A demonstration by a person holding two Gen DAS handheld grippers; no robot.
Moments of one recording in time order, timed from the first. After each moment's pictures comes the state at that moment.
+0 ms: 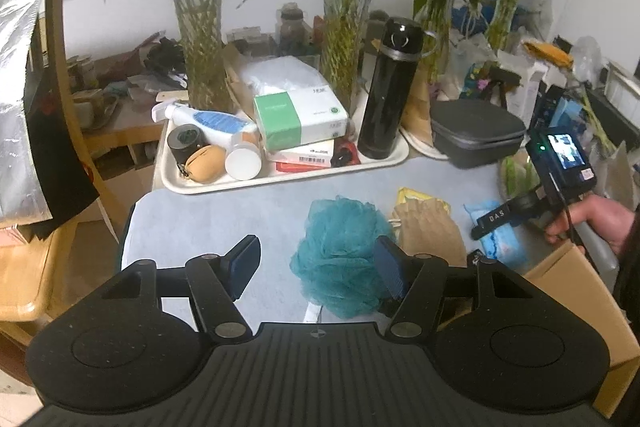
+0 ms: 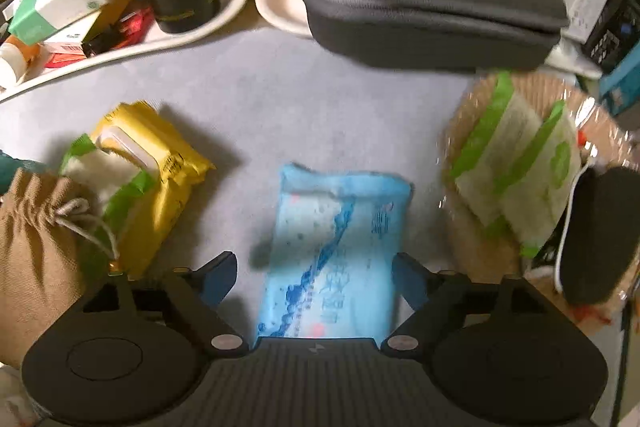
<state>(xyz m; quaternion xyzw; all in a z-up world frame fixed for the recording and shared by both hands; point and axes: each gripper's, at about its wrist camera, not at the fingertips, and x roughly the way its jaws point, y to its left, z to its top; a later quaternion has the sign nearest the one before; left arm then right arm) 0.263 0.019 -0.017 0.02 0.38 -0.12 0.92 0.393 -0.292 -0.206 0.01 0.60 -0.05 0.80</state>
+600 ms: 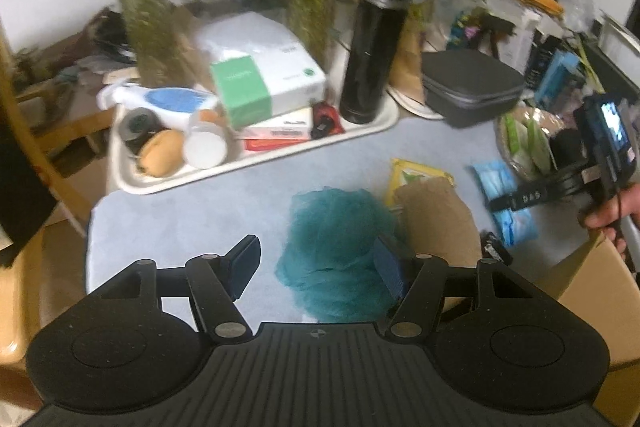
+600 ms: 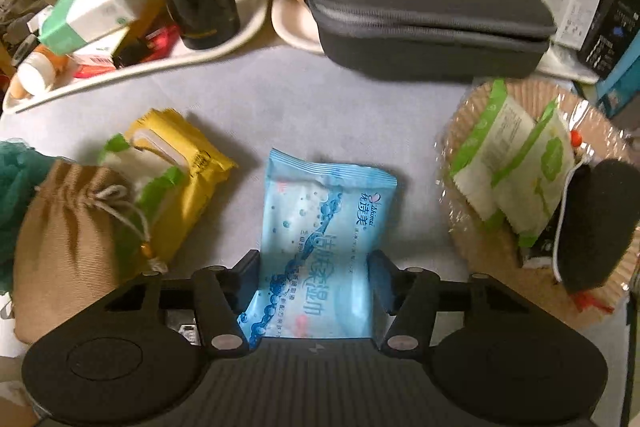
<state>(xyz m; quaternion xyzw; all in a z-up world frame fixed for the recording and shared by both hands) 0.330 0.004 -0.053 0.05 0.45 -0.18 0.87 0.370 -0.289 -0.174 0.03 0.56 -0.02 0.83</state>
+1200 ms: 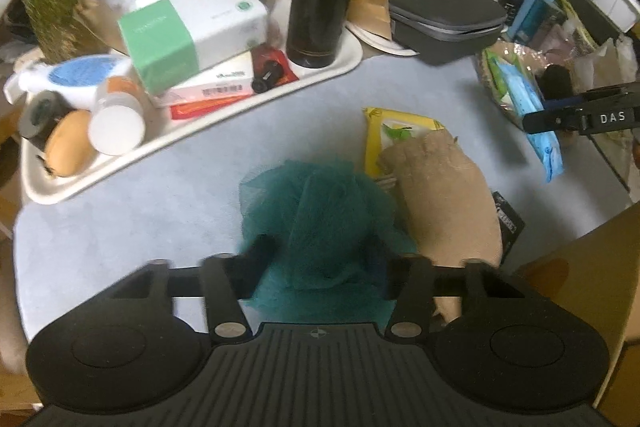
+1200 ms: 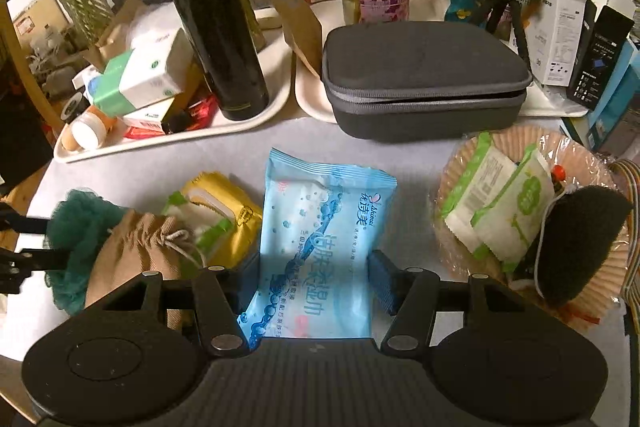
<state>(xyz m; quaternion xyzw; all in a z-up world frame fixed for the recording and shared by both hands) 0.379 -0.018 -0.115 0.08 0.51 -0.26 0.82 0.348 -0.301 -0.128 0.08 0.49 0.01 0.87</state>
